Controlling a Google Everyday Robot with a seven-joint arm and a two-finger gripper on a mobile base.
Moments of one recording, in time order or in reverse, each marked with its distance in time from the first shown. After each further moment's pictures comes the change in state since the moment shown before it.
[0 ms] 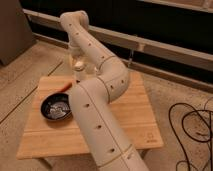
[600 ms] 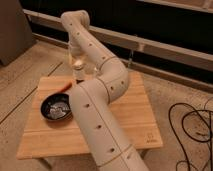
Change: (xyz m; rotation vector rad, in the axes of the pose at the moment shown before) arm -0.008 0.000 -0.001 -0.018 -0.036 0.010
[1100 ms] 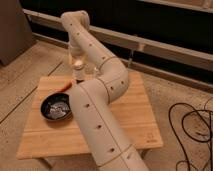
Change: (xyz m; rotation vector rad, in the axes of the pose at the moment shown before) arm -0.001 0.001 0.000 0.000 -0.001 -0.001
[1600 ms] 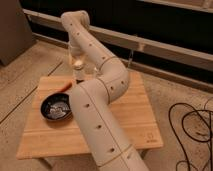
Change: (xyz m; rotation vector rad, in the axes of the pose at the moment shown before) arm 0.000 0.000 0.000 0.006 0.004 -0.002
